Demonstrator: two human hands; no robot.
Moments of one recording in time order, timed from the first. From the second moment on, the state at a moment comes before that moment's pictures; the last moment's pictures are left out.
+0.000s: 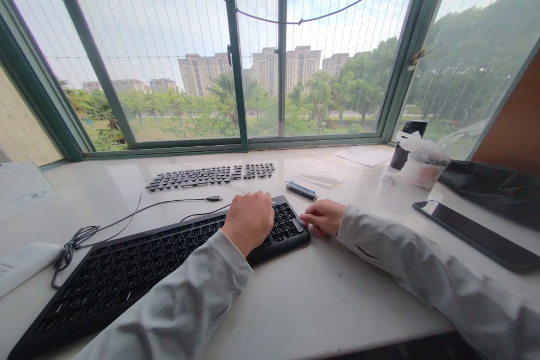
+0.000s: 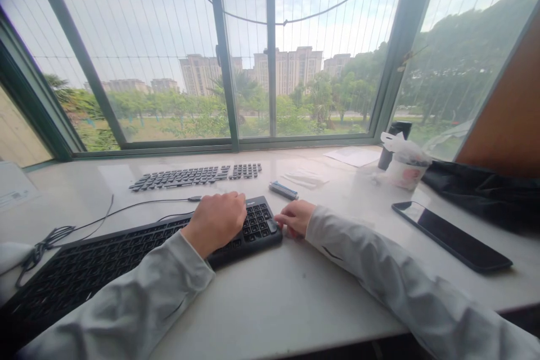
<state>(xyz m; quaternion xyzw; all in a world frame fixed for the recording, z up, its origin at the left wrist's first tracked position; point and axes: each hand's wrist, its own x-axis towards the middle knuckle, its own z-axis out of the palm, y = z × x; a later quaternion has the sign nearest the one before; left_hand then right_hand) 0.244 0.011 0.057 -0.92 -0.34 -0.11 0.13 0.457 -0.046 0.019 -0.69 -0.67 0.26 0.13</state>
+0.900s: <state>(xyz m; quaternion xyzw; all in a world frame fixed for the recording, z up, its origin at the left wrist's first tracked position) 0.243 0.035 0.049 -0.91 -0.37 -0.14 0.12 0.495 -0.035 0.024 -0.82 -0.56 -0.06 0.03</state>
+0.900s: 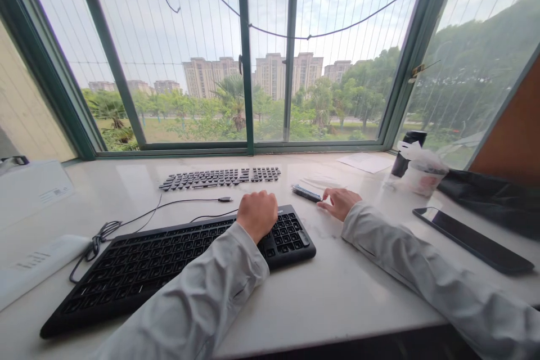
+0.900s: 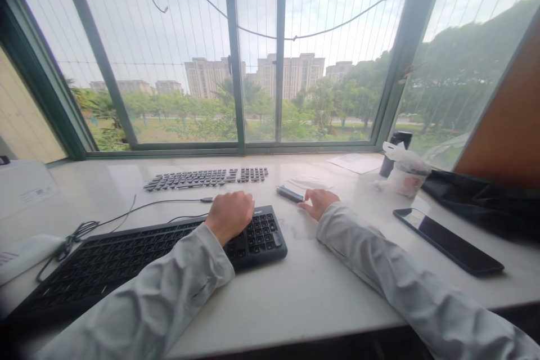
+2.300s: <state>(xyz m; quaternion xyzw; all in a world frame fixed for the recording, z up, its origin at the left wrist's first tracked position) 0.232 0.053 0.056 -0.91 -0.38 -0.12 0.04 0.470 0.156 0.076 -0.79 -0.61 -0.06 -0.07</state>
